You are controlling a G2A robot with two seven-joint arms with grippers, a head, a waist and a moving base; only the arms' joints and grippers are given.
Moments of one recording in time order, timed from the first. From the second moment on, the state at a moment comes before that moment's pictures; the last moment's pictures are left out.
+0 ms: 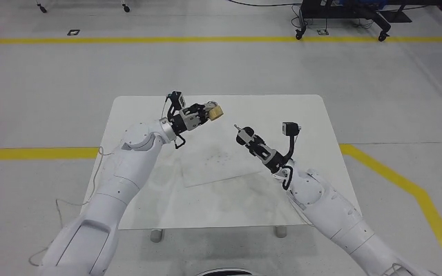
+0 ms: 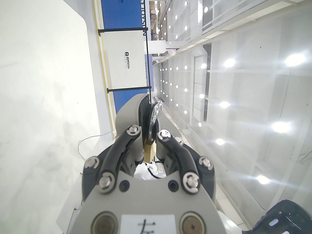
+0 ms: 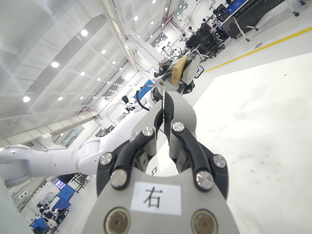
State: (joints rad) left arm 0.81 -1.31 -1.01 -0.91 -0.64 -0.18 -0.90; right arm -1.26 -1.07 0.91 -1.44 -0.03 -0.67 0.02
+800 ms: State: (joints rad) left arm 0.91 -1.30 -1.06 -1.08 -0.41 -0.29 -0.57; right arm -1.22 -1.15 0.82 -1.43 0.04 -0.47 -0.07
